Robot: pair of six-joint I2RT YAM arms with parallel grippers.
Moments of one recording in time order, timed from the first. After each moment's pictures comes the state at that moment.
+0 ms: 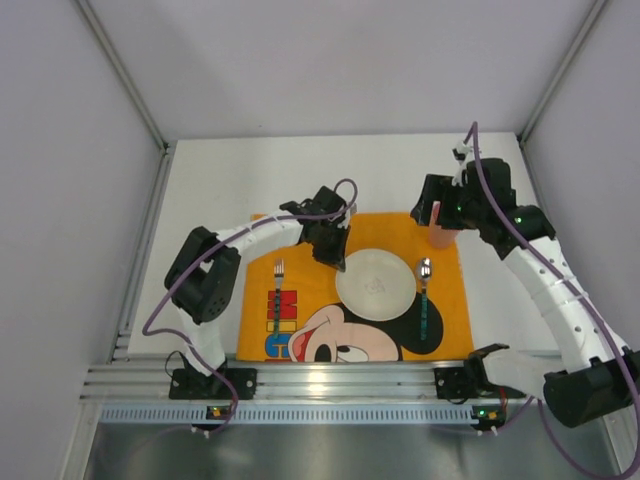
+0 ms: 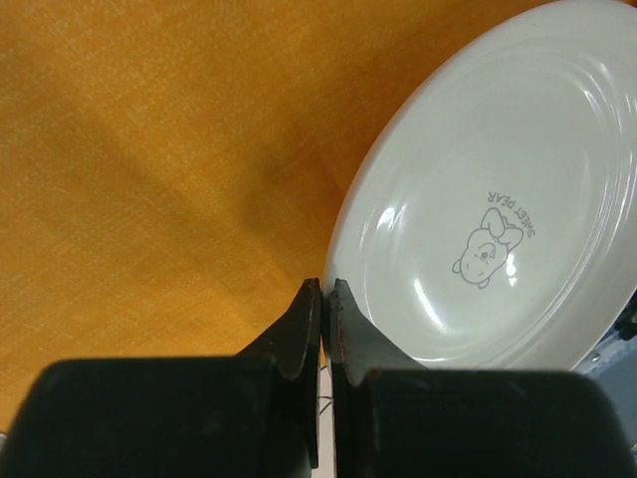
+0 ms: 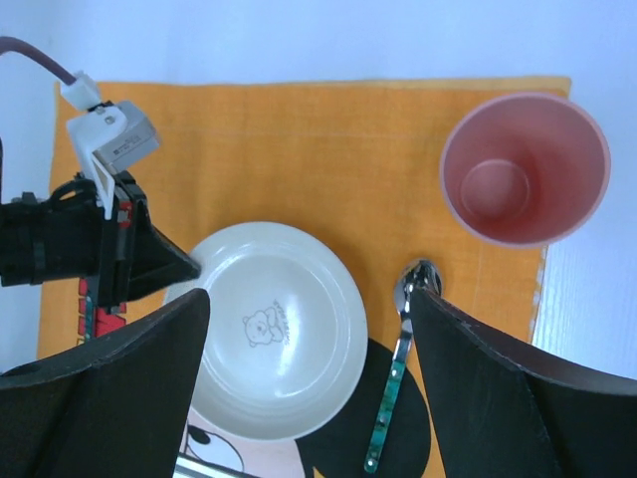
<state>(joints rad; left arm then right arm) -0.67 1.87 1.34 -0.55 0.31 -0.38 0.31 1.16 1.24 -0.73 -0.05 0.35</state>
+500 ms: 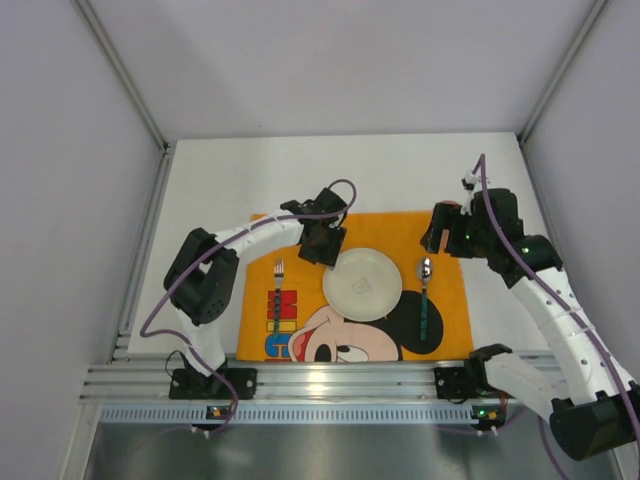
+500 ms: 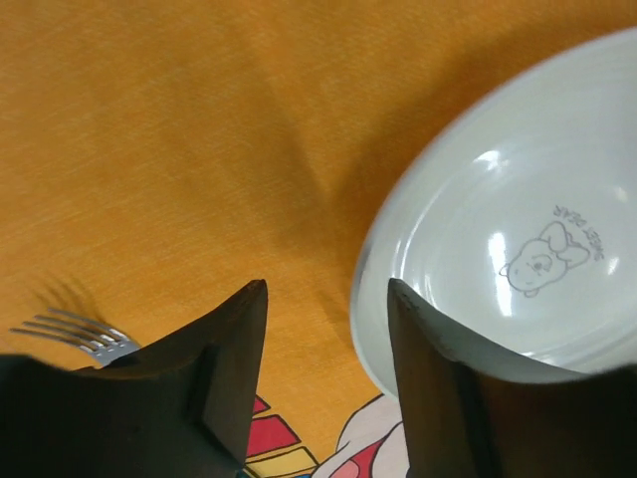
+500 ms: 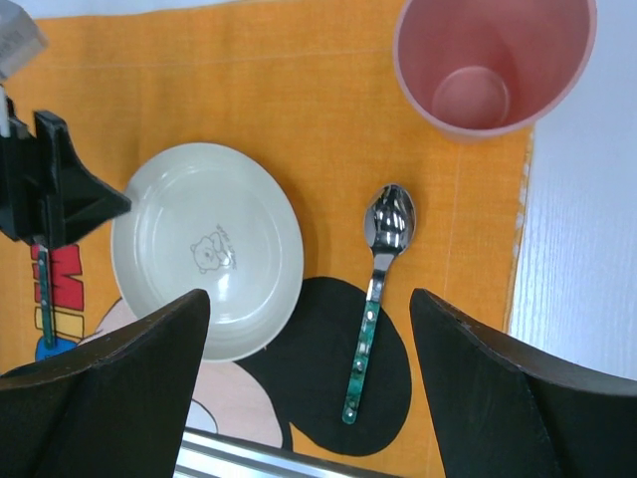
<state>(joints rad) -0.70 1.86 1.34 -0.66 0.01 -0.36 0.28 0.97 1.02 -0.77 -0.05 0.35</state>
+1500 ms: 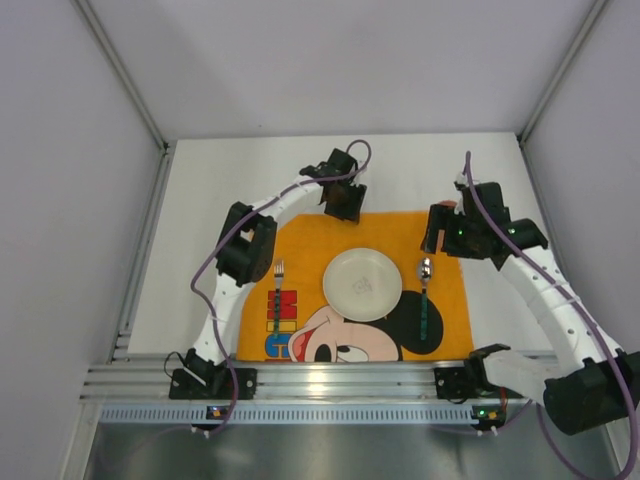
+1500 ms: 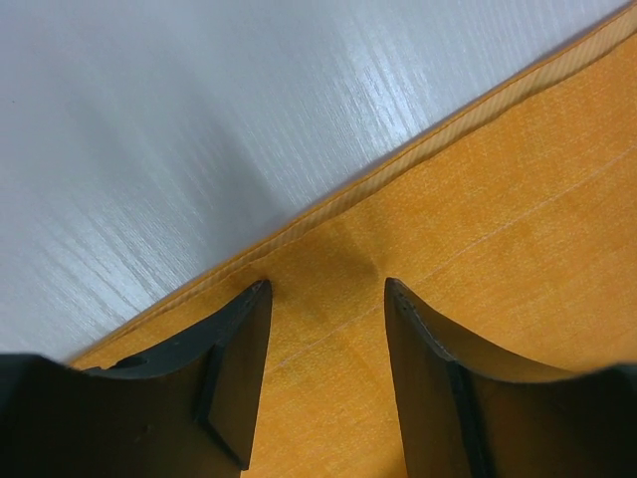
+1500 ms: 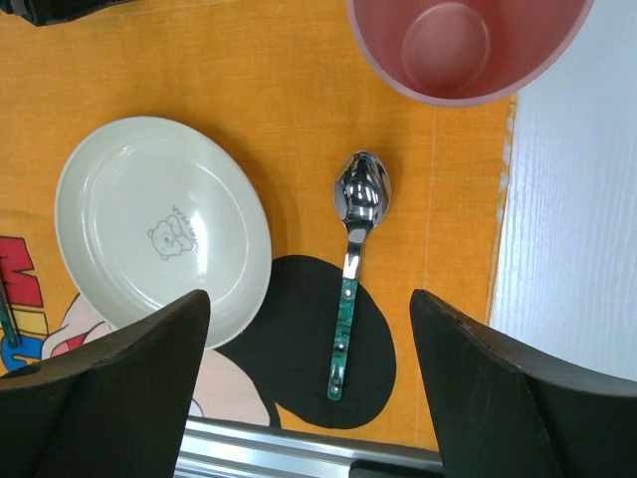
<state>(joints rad) -0.58 2.36 1.99 -0.62 0.16 -0.20 0.27 1.09 1.05 -0.85 -0.01 0.36</state>
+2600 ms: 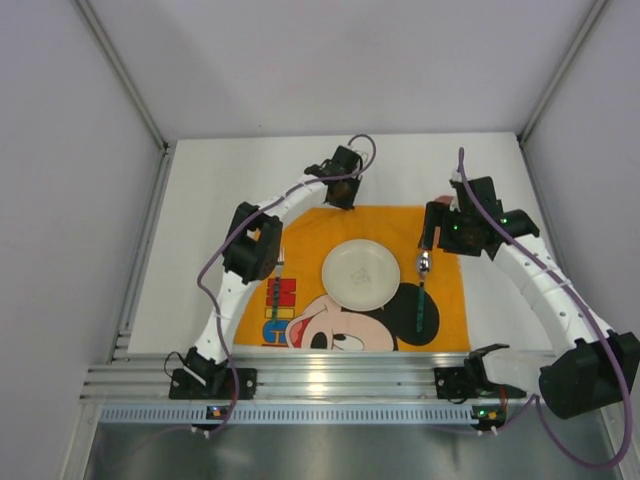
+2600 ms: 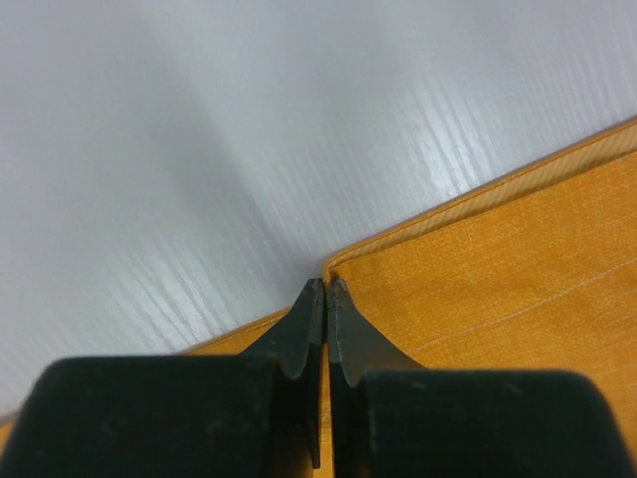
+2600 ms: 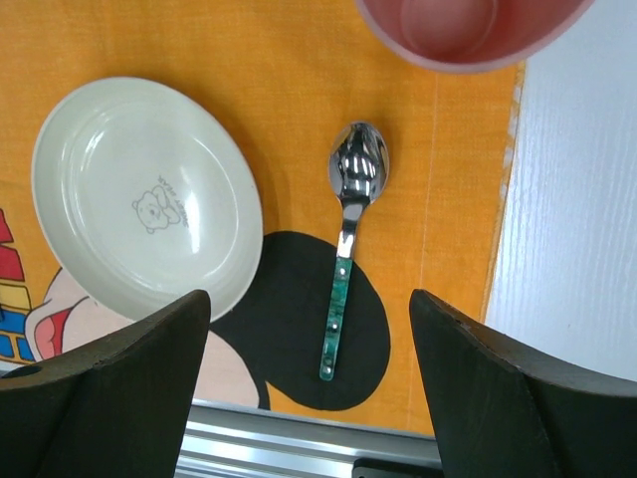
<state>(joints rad) -0.58 2.44 2.08 -0.56 -0.02 -0.16 0.27 1.18 1.08 -0.86 -0.02 0.37</state>
